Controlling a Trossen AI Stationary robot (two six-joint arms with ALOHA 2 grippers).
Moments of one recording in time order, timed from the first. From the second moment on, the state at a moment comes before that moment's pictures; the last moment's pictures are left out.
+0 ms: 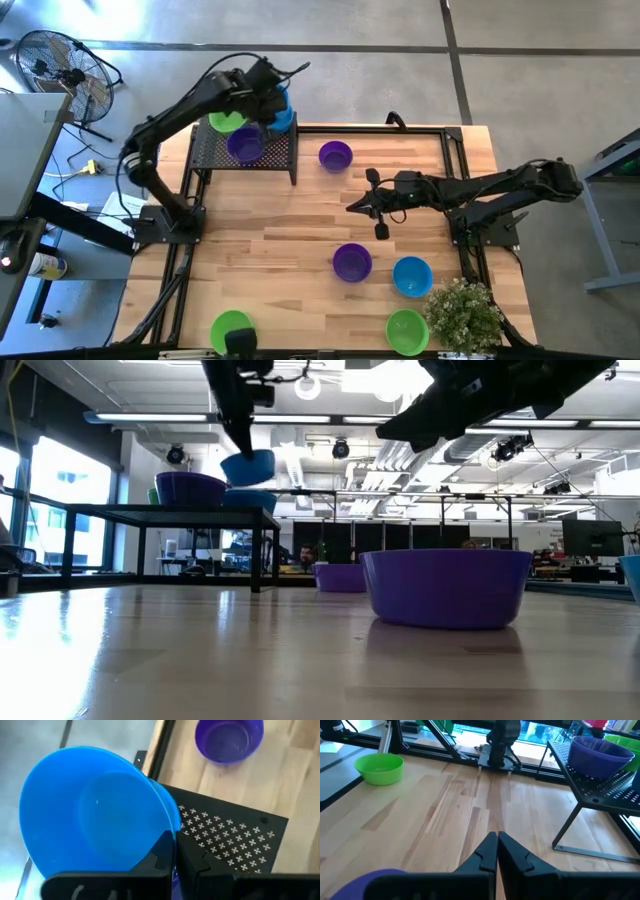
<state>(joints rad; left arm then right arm) 0.63 1.61 1.77 -1.18 -0.11 0.42 -0.03 1.23 0.64 0.28 -0.11 -0.16</state>
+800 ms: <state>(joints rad) 0.67 1.73 1.77 -1.21 -0.12 0.47 -0.03 1.23 0.64 0.29 -0.12 -0.16</state>
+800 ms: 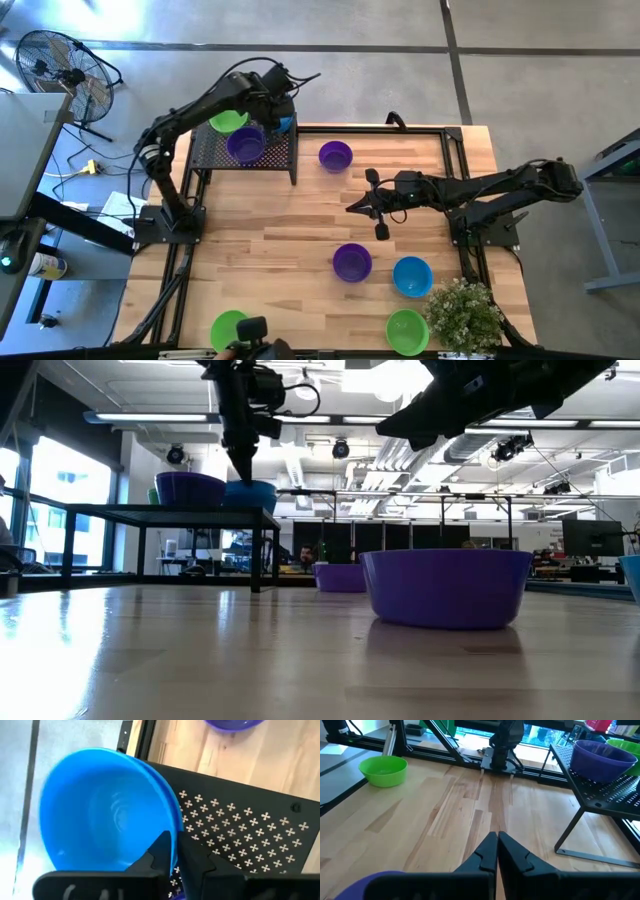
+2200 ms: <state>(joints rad) 0.49 1.52 1.70 -1.01 -0.06 0.37 -0.03 1.24 0.47 0.63 -0.08 -0.11</state>
